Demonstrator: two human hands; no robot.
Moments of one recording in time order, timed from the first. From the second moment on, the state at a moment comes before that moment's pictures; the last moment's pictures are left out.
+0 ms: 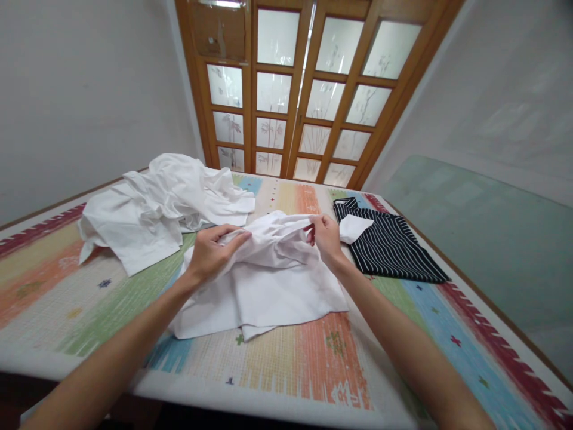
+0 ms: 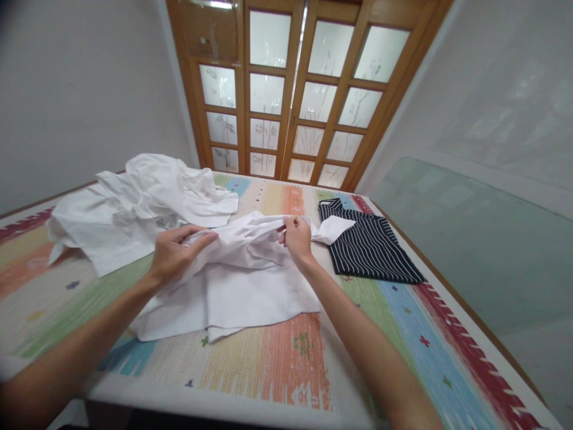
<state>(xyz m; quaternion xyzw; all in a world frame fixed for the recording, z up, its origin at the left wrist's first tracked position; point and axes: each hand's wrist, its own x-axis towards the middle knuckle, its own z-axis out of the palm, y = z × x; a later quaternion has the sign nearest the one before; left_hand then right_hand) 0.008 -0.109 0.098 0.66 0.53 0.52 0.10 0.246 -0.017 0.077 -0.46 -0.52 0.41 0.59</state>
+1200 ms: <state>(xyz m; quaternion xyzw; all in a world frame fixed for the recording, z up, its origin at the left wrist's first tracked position) 0.032 -0.095 0.075 0.77 0.50 0.32 0.24 0.213 -0.056 0.069 -0.33 -0.75 0.44 0.36</state>
